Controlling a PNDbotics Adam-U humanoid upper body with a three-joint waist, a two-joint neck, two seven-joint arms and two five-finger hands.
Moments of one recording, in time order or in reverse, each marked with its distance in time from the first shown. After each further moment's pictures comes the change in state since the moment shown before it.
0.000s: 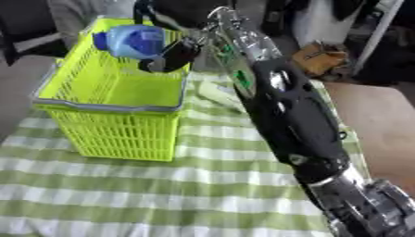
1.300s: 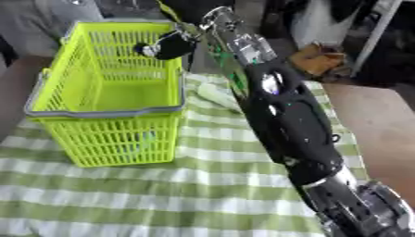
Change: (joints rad) left arm 0.000 0.000 0.000 0.000 0.000 0.002 -0.003; right arm 0.000 0.007 -0.066 -0.018 0.113 0.298 -0.218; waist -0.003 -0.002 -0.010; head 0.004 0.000
